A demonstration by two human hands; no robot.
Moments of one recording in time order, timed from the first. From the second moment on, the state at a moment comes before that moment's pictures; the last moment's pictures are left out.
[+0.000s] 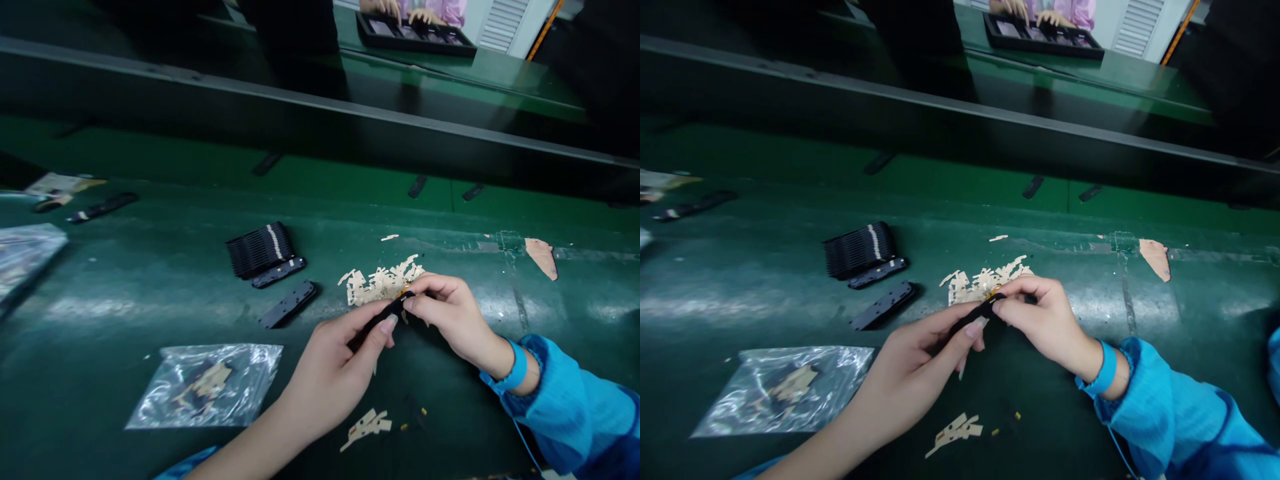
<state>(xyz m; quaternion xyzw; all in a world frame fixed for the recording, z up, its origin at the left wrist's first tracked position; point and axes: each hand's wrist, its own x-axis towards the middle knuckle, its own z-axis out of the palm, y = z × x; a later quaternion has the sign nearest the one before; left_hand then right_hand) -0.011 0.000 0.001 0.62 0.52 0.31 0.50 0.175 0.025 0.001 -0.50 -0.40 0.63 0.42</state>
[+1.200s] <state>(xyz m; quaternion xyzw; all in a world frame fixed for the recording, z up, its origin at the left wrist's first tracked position) -0.016 0.000 -0.016 0.84 0.43 0.33 0.05 0.181 0.031 0.008 -0.54 -0.33 0.71 0.31</state>
